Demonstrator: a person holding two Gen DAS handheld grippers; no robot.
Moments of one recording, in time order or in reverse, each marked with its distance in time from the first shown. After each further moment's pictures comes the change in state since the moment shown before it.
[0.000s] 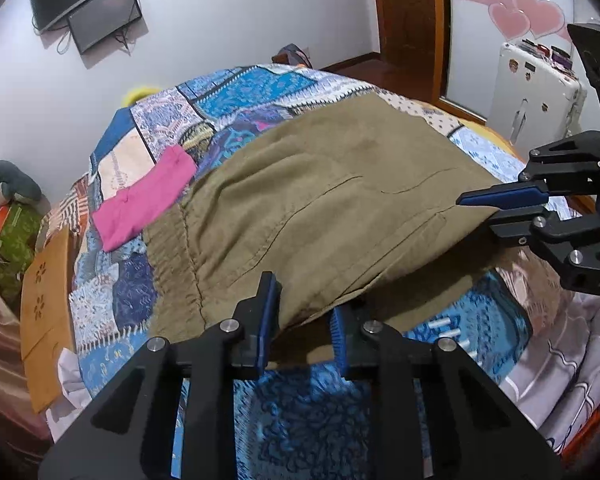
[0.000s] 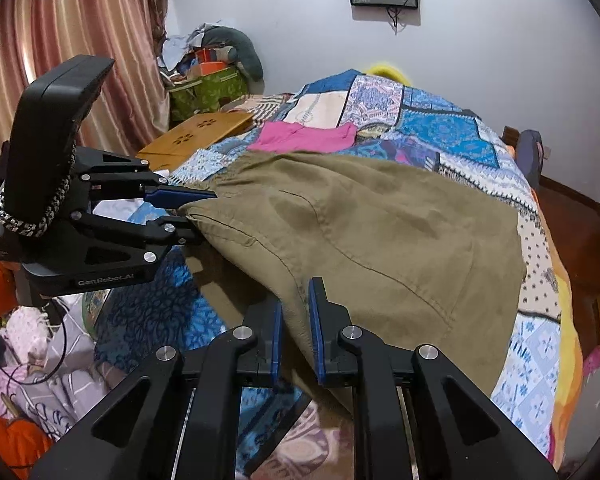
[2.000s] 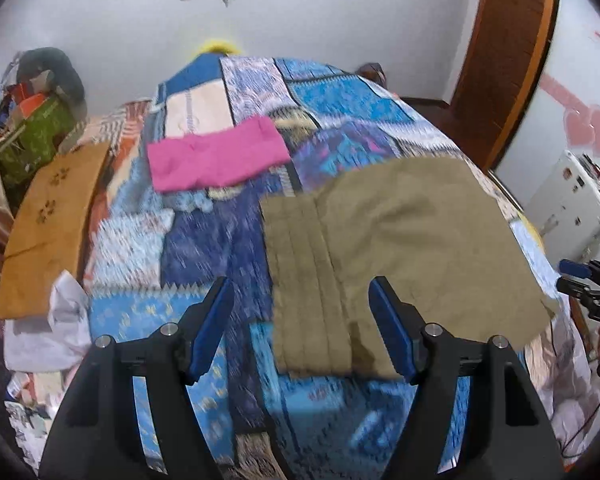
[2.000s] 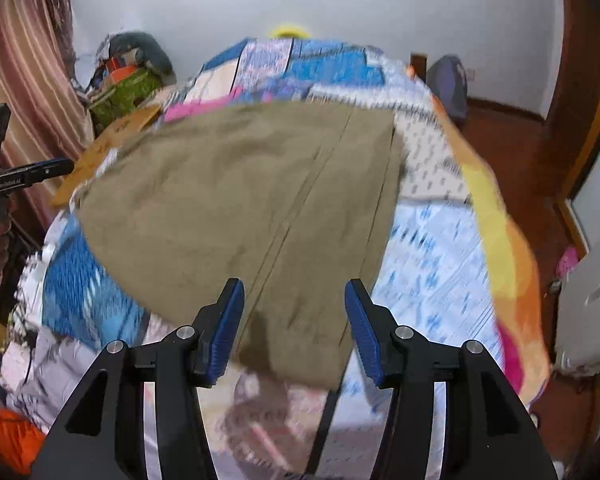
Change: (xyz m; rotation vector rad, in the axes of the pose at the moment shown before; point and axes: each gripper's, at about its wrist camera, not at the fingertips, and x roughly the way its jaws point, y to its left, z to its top) left arm -0.020 0.119 -0.002 -0.405 -0.021 0.033; right arm -0.051 -0.094 -0.045 0.262 0.054 -0.195
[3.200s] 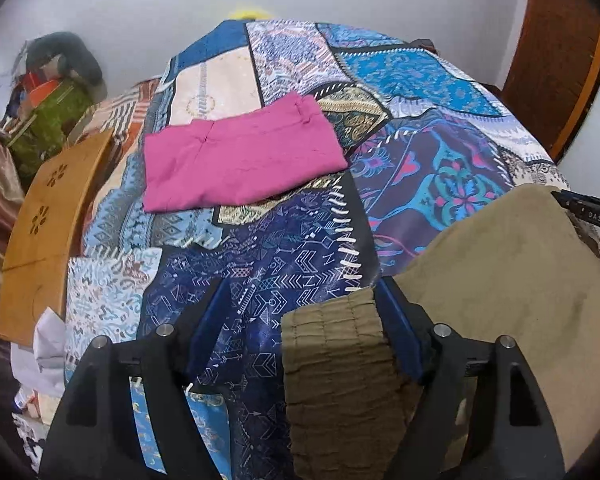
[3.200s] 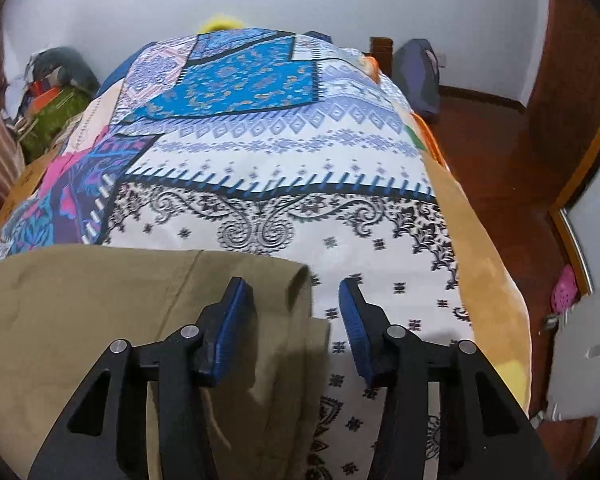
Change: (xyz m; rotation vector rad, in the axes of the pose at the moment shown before) left arm 0.158 0.026 0.062 -0.058 0.110 0.146; right arm 0.190 -0.113 0.139 0.074 0.072 -0.137
